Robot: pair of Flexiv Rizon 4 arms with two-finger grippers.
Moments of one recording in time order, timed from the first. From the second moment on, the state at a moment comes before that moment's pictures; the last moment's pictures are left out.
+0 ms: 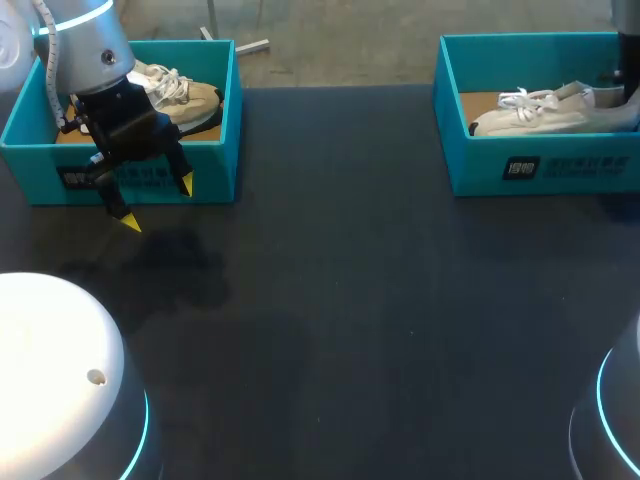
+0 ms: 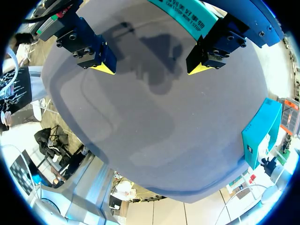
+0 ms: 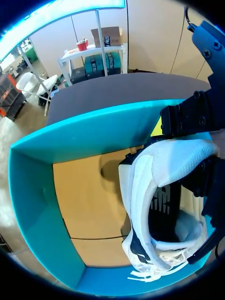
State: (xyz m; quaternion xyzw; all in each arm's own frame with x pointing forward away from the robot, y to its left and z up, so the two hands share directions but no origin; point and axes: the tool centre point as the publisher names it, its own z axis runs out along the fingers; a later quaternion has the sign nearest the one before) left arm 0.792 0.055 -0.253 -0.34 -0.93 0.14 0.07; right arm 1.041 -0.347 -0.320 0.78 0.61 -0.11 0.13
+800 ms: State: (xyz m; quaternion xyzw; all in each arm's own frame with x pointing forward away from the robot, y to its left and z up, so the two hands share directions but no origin) left arm 0.792 0.055 -0.253 -0.34 -0.93 0.14 0.07; right arm 1.041 -0.352 -0.343 0.79 0.59 -0.13 0.10
